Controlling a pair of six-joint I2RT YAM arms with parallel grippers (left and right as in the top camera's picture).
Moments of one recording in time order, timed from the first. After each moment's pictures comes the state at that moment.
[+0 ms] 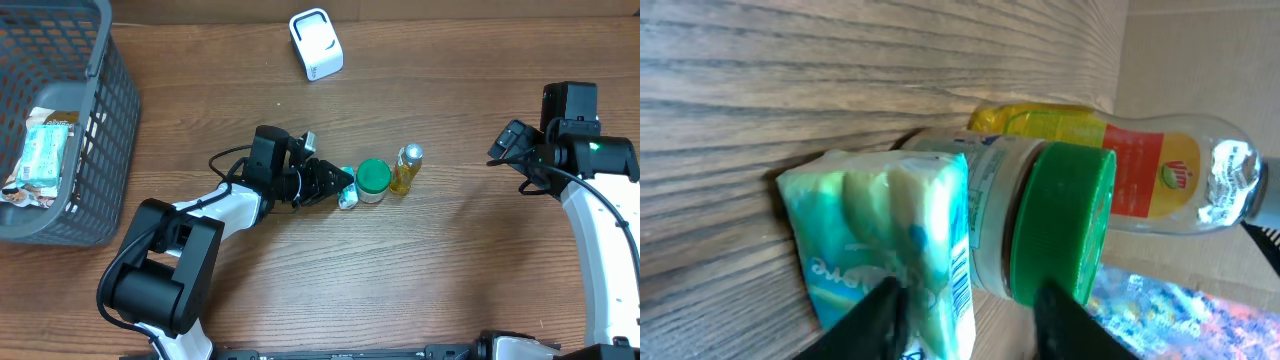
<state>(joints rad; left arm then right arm) -0.37 1.87 0.86 0.20 0.80 -0.84 -0.11 1.40 1.27 -1.02 0.19 0.51</state>
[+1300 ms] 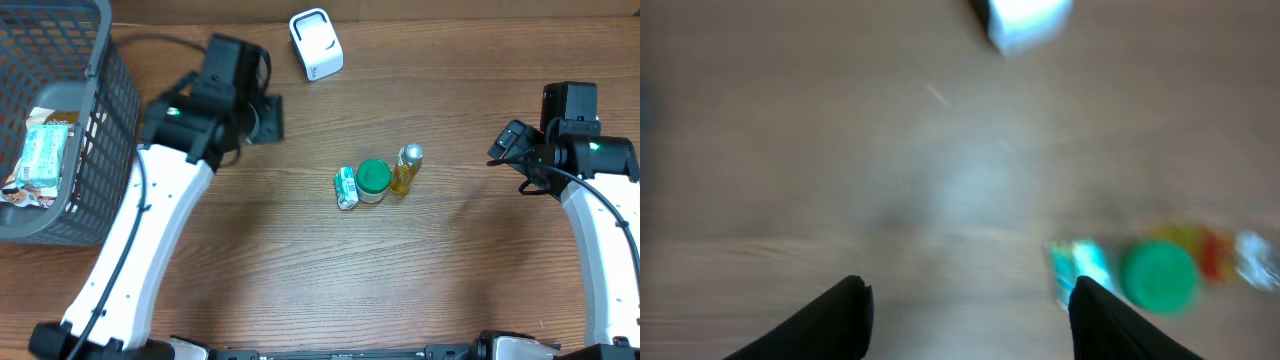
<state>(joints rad) -0.34 1.57 1.71 -1.10 -0.09 -0.32 -0.11 1.40 1.27 -1.02 0.19 0.52</state>
